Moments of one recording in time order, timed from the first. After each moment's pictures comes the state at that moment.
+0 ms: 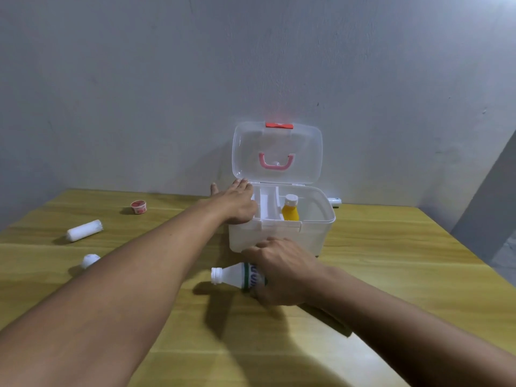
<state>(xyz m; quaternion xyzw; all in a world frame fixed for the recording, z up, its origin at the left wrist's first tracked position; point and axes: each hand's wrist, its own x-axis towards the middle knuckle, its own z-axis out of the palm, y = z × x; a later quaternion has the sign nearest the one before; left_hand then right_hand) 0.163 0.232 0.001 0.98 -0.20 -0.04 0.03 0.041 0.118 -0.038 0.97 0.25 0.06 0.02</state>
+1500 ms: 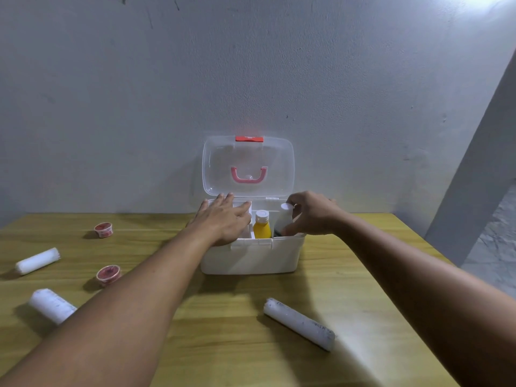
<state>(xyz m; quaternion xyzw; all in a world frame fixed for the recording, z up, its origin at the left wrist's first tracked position) 0.170 0.204 -0.012 0.97 -0.23 0.00 0.07 0.111 0.004 0.023 0.98 -0.02 0.06 -0.17</state>
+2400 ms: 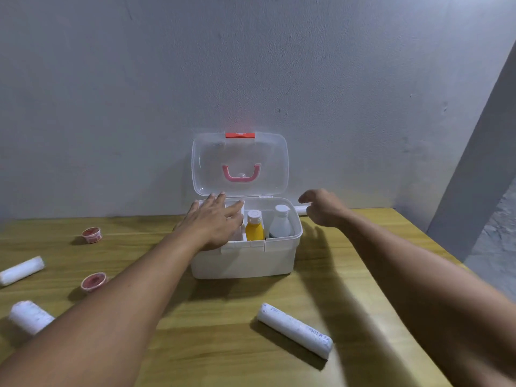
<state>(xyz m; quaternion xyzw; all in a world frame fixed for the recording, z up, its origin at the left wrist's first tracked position) 0.168 0.204 -0.010 0.97 -0.23 0.00 0.07 0.160 -0.057 -0.012 0.97 -0.09 0.09 -0.23</state>
